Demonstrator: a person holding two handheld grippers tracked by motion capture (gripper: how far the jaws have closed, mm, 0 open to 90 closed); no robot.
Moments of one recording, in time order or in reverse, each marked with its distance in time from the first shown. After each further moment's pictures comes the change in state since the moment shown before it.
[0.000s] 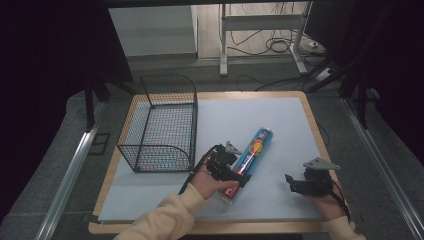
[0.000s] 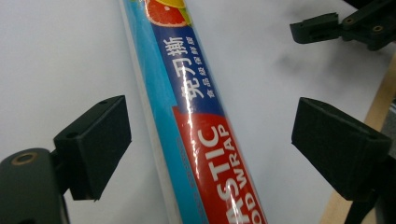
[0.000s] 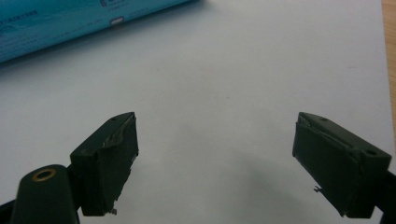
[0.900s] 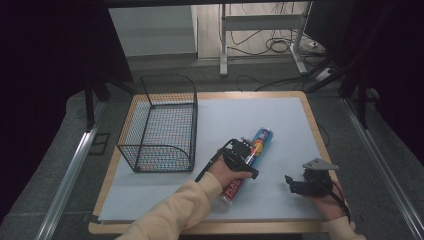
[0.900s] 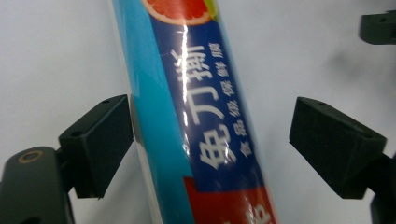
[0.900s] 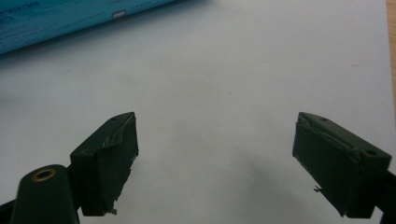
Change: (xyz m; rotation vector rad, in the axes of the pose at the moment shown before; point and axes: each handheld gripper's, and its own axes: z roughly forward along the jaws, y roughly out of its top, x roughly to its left) left arm 0.009 0.030 0.057 0.195 0.034 -0.044; right arm 0.001 -0.001 0.000 0.013 0.002 -0.018
